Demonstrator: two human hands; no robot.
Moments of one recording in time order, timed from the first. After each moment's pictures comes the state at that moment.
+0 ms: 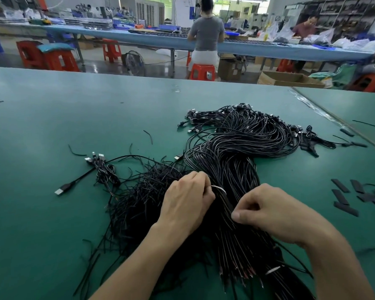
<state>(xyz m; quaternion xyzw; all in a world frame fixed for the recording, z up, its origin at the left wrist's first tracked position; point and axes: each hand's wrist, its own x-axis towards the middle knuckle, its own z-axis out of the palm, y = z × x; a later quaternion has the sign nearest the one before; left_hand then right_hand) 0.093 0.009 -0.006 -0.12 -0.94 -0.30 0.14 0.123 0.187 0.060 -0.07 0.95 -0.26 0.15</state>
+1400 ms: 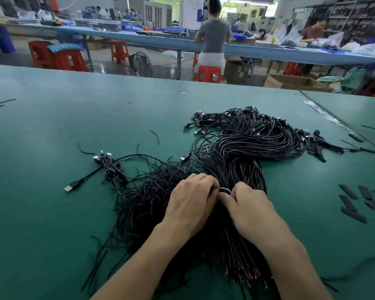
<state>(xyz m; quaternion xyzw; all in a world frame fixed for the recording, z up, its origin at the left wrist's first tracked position) 0.093 0.005 -0.008 -0.15 -0.93 -0.30 0.16 0.121 0.140 0.032 0.04 0.97 -0.24 0.03</state>
